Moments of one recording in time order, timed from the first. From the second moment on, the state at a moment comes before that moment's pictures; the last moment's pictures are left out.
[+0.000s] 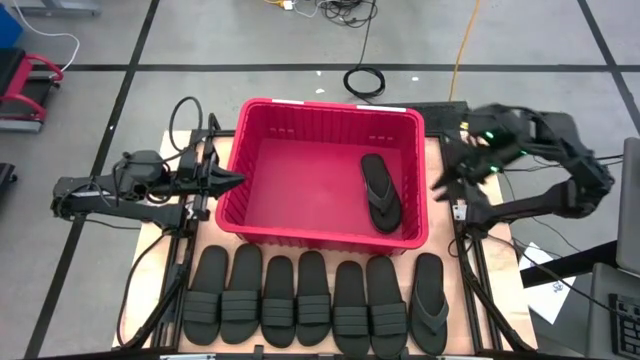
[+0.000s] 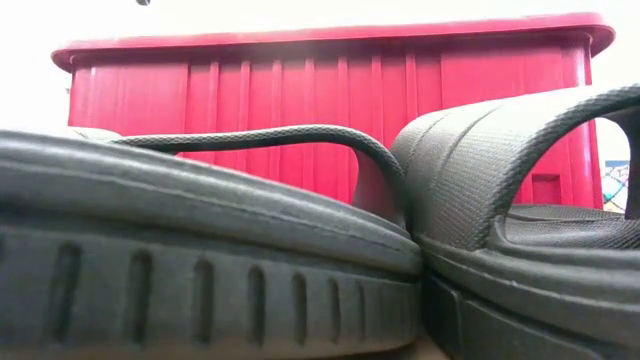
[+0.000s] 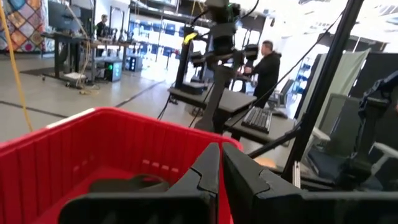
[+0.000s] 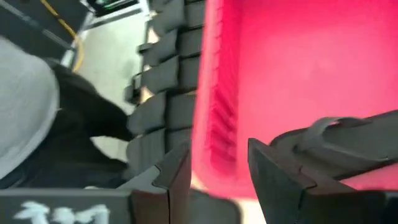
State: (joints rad) left arm 0.00 0.59 0.78 -0.15 -0.05 -0.22; right arm -0.25 1.09 1.71 -1.52 -0.46 0.05
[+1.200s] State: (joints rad) left arm 0.00 0.59 0.78 -0.16 -0.05 -0.27; right arm 0.81 0.97 0.48 -0.31 -0.39 0.85
